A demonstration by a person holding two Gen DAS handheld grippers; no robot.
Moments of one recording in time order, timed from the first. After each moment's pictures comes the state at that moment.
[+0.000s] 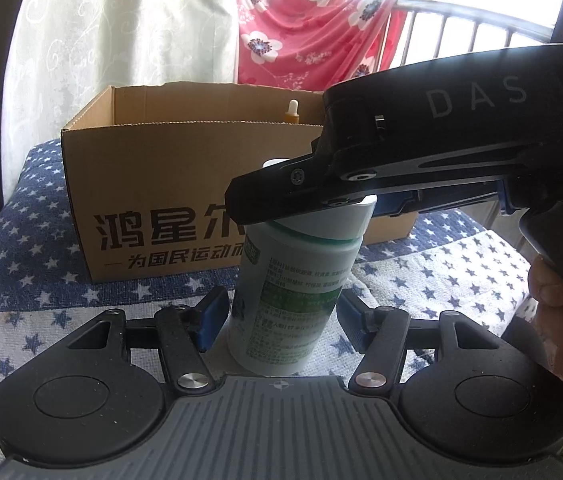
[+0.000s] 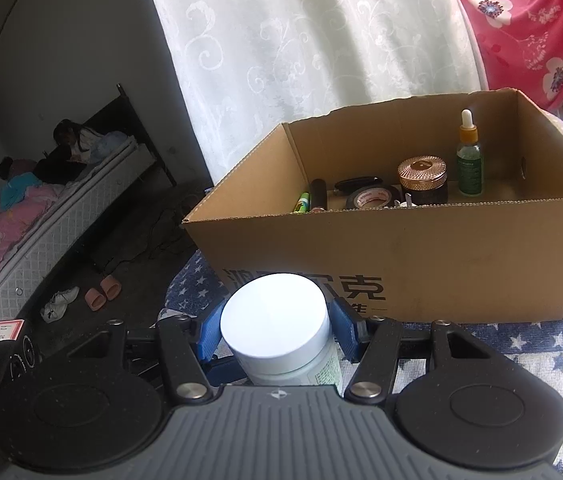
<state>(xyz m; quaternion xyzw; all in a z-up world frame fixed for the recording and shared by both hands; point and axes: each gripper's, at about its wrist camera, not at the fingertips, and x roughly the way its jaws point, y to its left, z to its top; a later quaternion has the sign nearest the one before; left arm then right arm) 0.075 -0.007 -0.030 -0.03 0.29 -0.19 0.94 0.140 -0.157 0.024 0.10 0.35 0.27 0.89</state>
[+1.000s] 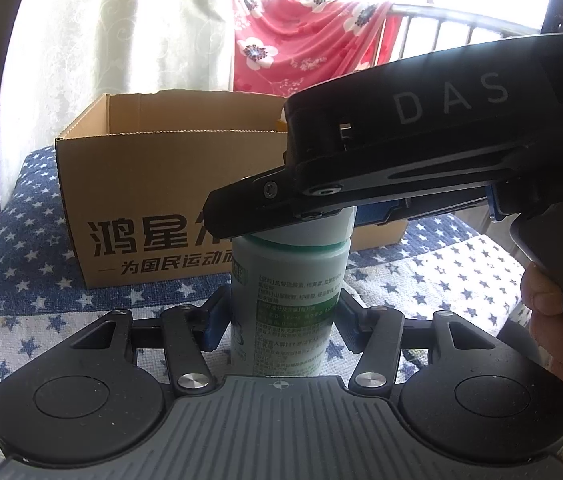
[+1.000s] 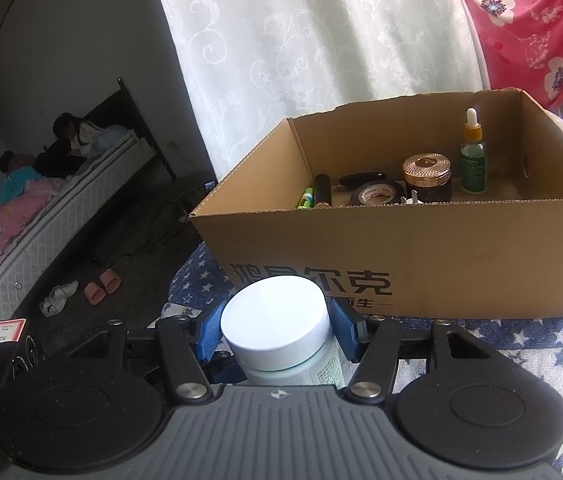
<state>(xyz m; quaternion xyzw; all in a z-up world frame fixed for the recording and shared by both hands) 0.071 -0.007 -0.025 -0.03 0.28 -0.20 0.94 0.137 -0.152 0.027 0.10 0.36 0.27 0.89</state>
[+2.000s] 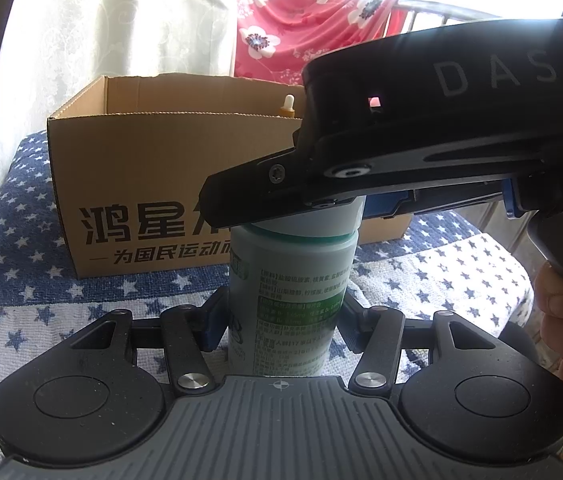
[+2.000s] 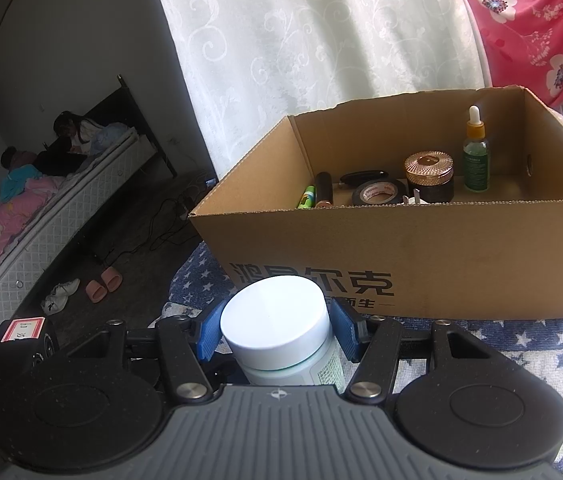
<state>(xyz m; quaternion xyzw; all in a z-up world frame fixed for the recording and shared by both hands) 0.073 -0.003 -0.032 -0.04 0.30 -0.20 0.93 0.138 -0.151 0.027 0.10 0.36 0.27 0.89</state>
